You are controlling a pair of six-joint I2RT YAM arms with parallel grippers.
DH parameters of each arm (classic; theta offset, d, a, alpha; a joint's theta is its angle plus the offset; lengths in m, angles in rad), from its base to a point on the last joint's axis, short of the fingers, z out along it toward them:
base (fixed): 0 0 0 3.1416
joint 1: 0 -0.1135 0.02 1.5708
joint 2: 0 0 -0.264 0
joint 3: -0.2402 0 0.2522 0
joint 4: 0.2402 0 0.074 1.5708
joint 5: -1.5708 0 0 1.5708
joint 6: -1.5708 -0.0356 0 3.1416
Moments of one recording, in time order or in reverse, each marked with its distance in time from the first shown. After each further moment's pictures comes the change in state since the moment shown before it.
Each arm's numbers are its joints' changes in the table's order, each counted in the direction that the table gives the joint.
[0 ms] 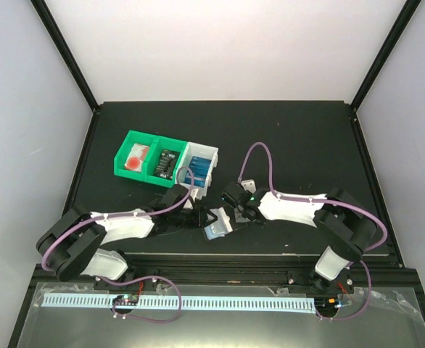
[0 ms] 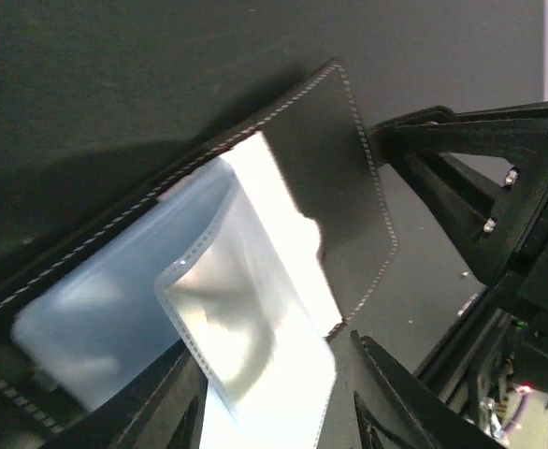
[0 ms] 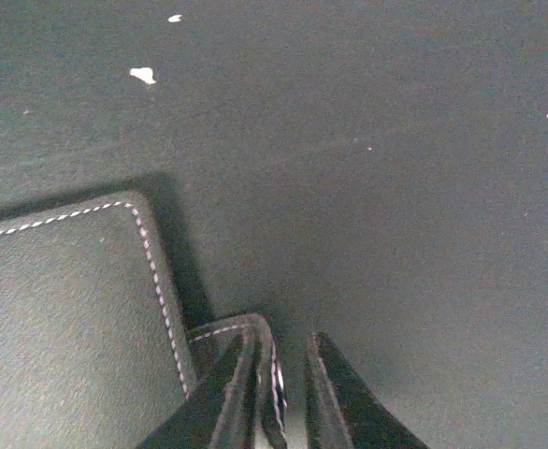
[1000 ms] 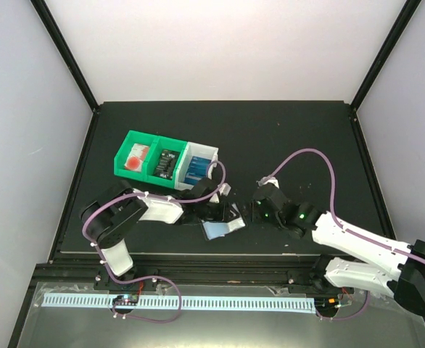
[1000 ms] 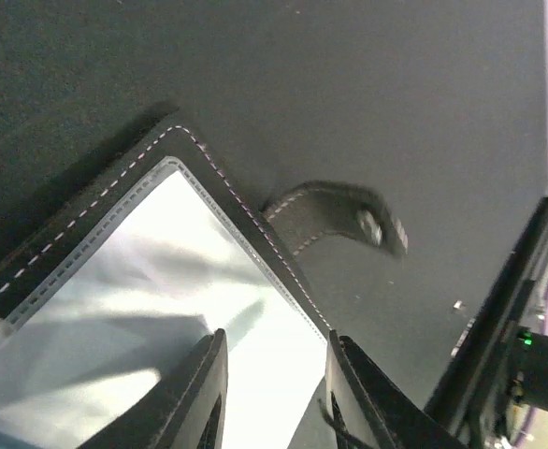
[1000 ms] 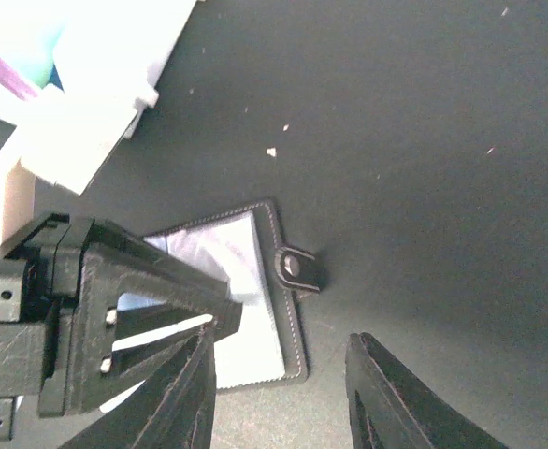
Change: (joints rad) left arm 0.095 0.369 -0.253 -0.141 -0.071 -0.027; right arm 0.017 -0.623 0.209 -0.037 0.127 -0.015
